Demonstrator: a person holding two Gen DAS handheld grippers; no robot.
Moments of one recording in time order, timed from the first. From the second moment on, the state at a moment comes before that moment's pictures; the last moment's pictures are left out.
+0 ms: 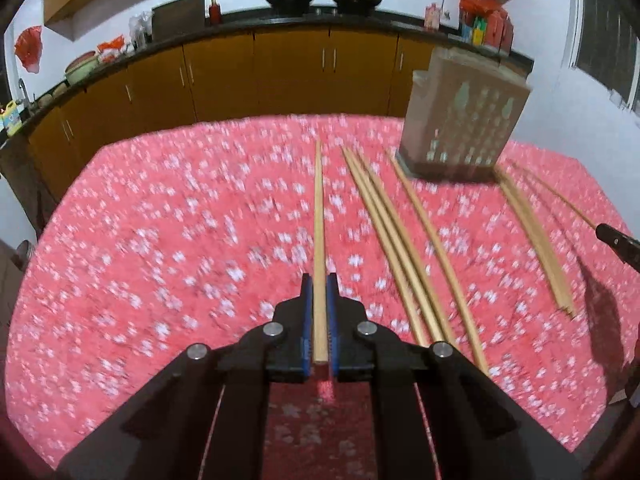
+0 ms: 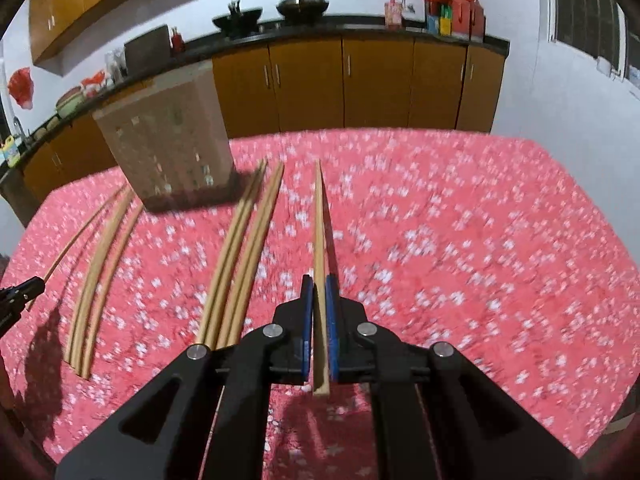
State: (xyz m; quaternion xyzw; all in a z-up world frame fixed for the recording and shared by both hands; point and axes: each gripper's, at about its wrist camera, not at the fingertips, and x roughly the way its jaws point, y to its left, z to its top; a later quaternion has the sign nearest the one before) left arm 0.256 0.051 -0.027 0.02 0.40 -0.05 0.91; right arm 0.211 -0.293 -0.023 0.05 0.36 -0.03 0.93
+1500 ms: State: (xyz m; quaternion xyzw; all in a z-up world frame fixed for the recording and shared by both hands) left arm 0.261 0.038 0.233 -0.05 0.12 -0.12 0.98; right arm 0.233 -0.288 0.193 0.12 0.12 0.07 0.98
